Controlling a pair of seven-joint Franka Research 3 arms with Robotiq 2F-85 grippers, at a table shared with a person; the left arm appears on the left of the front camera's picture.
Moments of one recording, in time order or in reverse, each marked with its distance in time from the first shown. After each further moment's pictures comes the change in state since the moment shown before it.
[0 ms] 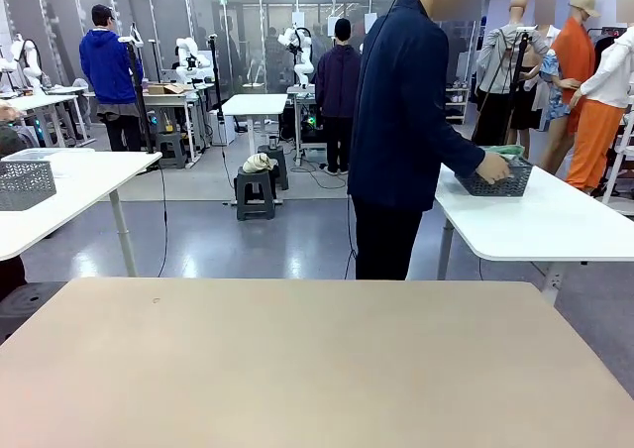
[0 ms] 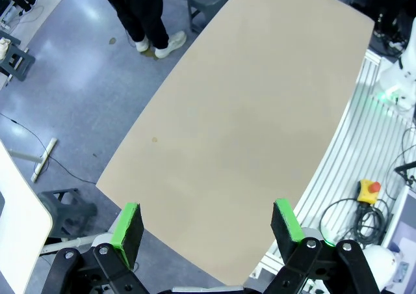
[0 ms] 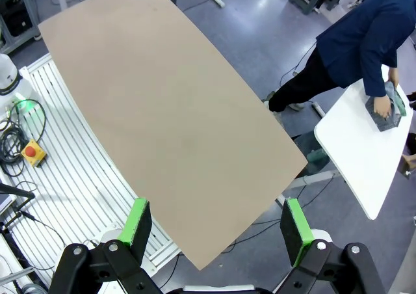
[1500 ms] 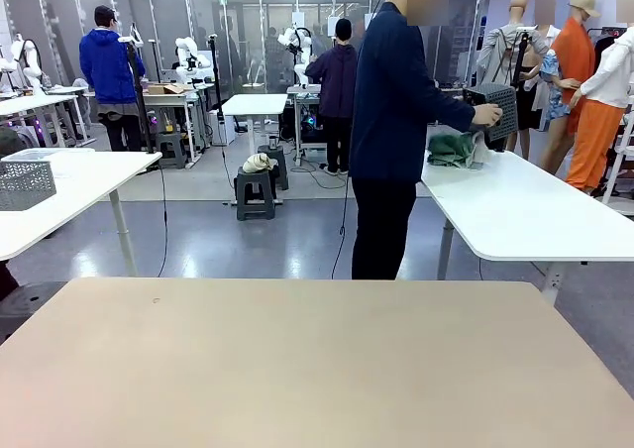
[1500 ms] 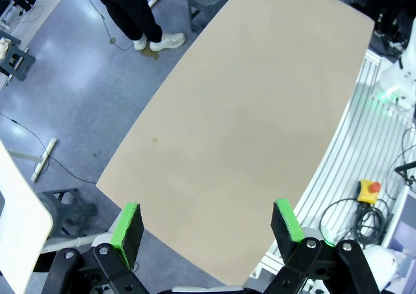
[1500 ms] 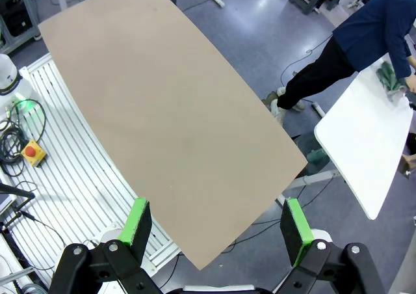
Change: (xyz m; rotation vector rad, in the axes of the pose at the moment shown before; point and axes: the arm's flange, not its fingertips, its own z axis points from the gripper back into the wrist) left arm 0.000 0.000 0.000 0.001 0.000 0.000; right arm 0.000 0.000 0.000 0.000 0.000 0.000
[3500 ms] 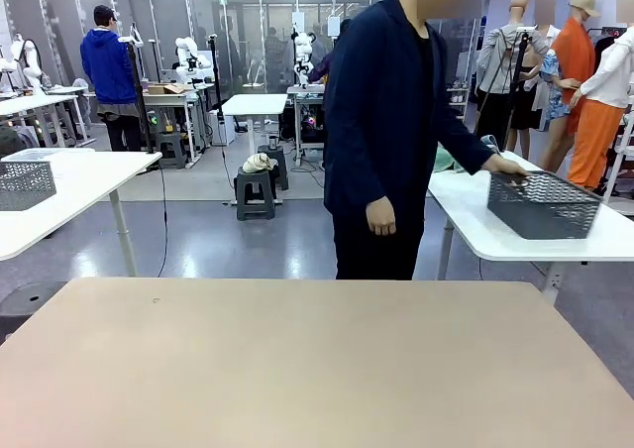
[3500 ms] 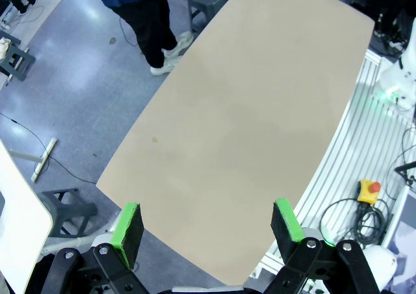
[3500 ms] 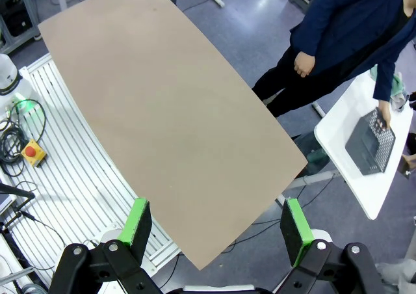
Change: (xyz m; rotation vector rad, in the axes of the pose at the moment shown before) left arm 0.000 0.000 0.000 0.000 0.000 0.000; right arm 0.000 0.000 0.000 0.000 0.000 0.000
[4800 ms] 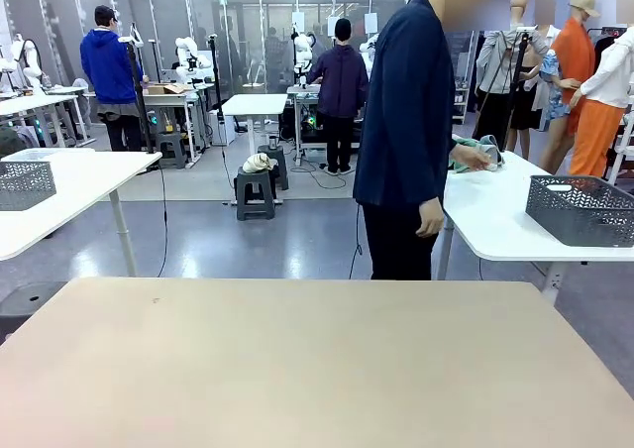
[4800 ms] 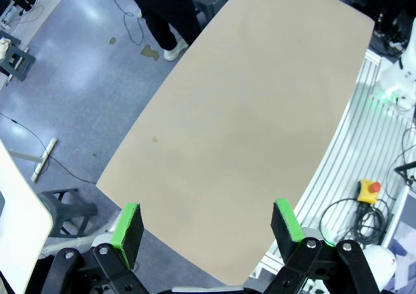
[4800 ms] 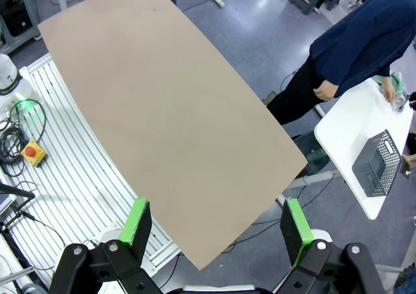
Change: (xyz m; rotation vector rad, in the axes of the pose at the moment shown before) left arm 0.000 0.000 0.000 0.000 0.000 0.000; right arm 0.000 0.000 0.000 0.000 0.000 0.000
